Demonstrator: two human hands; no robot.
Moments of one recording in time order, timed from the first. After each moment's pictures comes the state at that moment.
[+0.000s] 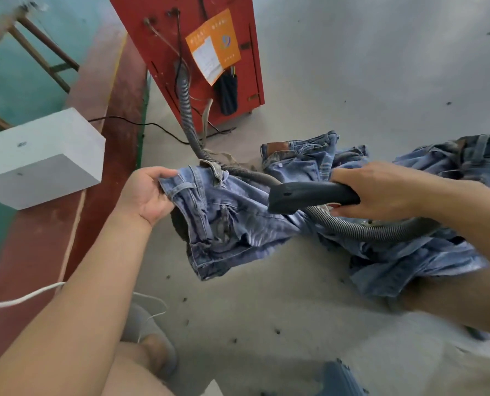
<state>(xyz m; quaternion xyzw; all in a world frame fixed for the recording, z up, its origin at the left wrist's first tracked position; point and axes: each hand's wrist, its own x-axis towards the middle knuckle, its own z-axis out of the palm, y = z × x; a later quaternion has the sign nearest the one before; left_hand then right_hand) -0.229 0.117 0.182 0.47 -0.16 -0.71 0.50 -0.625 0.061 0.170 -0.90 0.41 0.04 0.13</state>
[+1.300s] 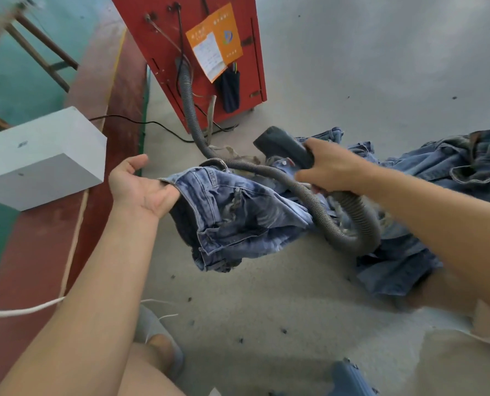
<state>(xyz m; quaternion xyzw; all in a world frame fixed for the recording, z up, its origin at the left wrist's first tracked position) -0.234 0.122 0.202 0.39 -0.01 -0.63 0.67 -0.537 0.036 0.164 -0.78 0.50 -0.13 0.35</state>
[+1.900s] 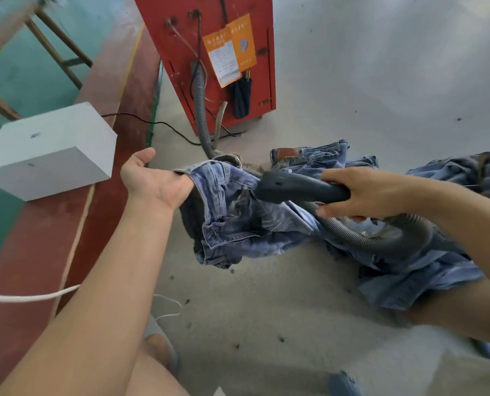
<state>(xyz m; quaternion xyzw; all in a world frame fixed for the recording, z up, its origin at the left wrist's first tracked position) -0.232 0.116 0.206 0.31 -0.01 -0.61 0.73 -0.578 0.058 0.187 -0.84 0.39 0.00 0.37</state>
